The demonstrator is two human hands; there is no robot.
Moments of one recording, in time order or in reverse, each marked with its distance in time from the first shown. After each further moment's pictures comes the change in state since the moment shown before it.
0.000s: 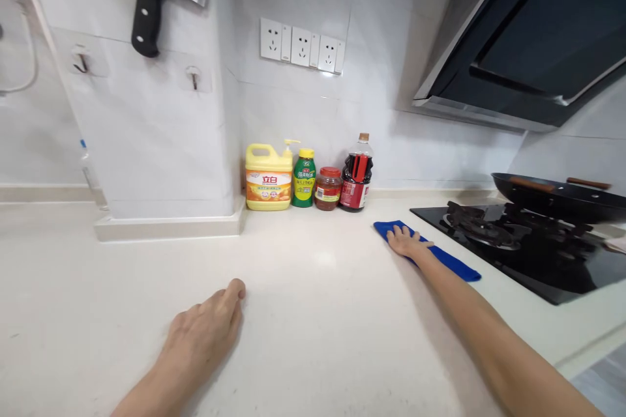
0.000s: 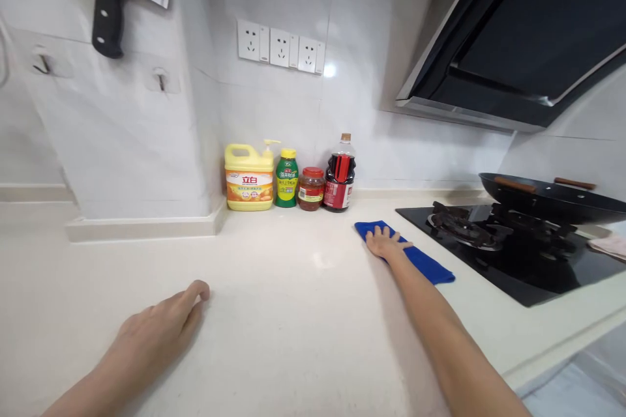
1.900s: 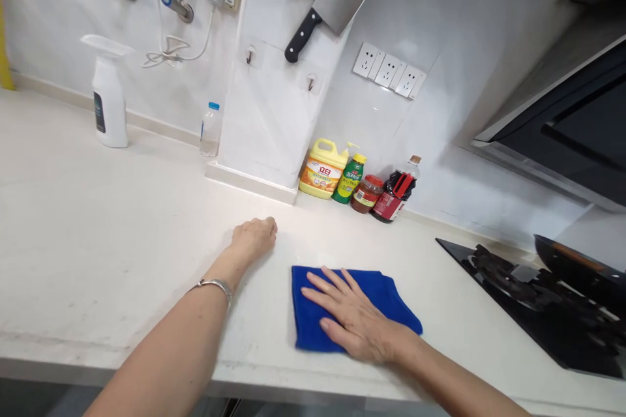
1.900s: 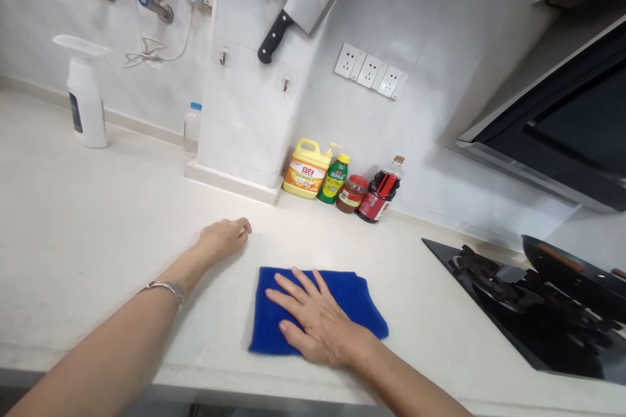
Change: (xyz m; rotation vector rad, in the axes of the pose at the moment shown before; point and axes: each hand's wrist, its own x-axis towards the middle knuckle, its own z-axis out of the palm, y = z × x) left_hand 0.007 -0.043 -0.022 -0.191 0.075 -0.157; right_hand -0.291 -0.075 0.027 -0.121 -0.281 -1.425
